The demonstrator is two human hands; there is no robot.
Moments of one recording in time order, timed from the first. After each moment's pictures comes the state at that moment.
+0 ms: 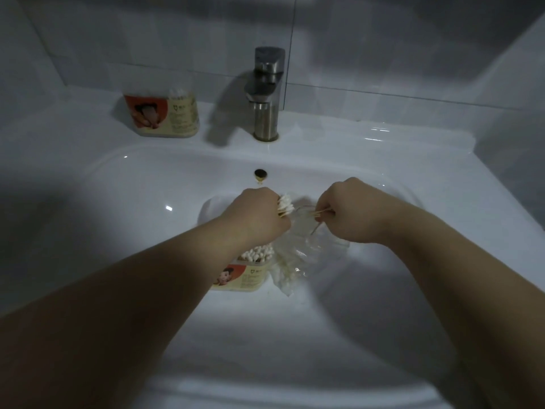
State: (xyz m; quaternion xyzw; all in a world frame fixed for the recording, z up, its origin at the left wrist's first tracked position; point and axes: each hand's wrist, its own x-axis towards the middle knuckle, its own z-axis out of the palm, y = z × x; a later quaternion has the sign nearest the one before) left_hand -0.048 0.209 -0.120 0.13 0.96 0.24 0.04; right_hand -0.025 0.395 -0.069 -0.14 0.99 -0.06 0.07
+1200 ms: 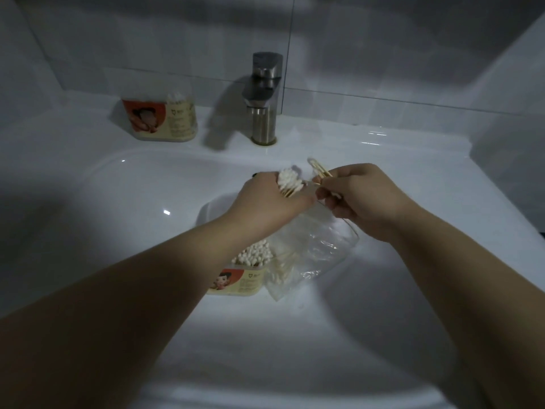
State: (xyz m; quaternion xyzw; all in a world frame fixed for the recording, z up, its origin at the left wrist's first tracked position) left_hand -0.040 0.224 -0.098 0.09 0.85 0.51 0.00; right_hand -0.033 0.398 -0.068 0.05 0.77 -0.64 0.03
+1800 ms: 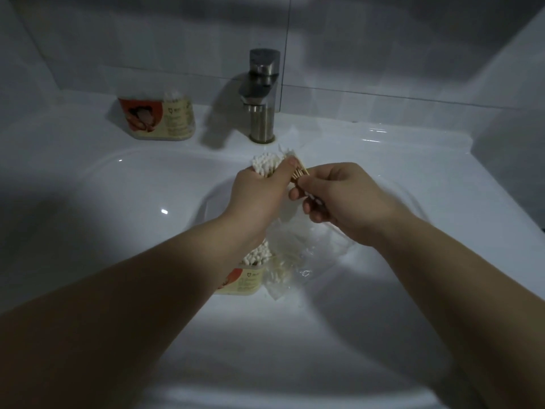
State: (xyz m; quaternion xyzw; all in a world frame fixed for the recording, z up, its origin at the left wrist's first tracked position) left_hand -0.040 0.235 -0.094 -0.07 0.71 0.70 -0.02; right_hand -0.026 0.378 -0.075 -0.04 0.74 -0.67 0.06
